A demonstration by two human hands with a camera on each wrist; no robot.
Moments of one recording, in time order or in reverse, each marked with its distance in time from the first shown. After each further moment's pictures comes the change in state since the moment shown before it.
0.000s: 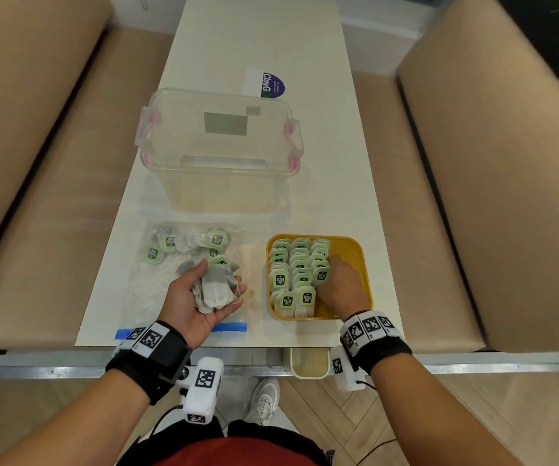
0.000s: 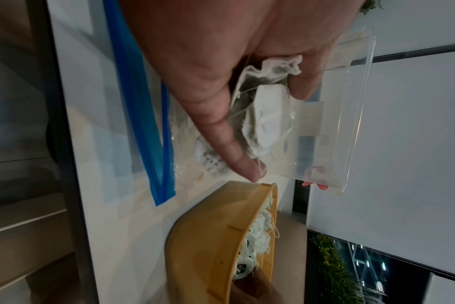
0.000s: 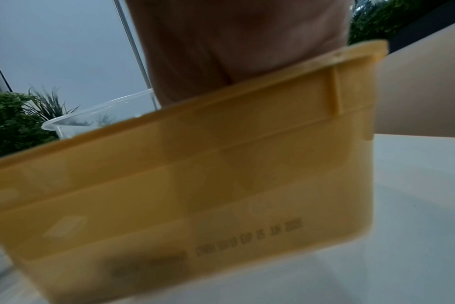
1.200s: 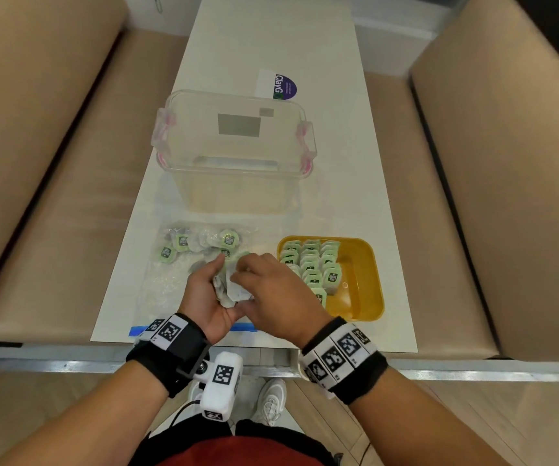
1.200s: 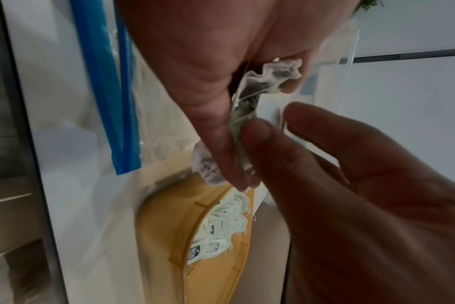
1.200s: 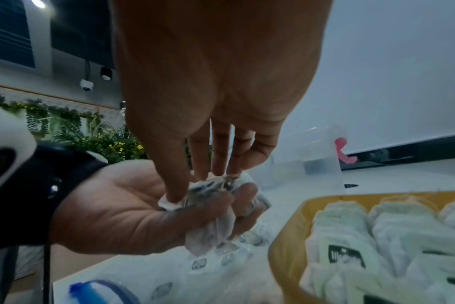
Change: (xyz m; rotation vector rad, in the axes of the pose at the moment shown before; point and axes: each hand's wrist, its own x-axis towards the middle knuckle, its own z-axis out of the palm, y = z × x) left_hand -0.012 0.002 0.023 -0.098 -0.079 -0.019; right_hand -0.071 -0.123 0.014 -0.276 -0.134 -0.893
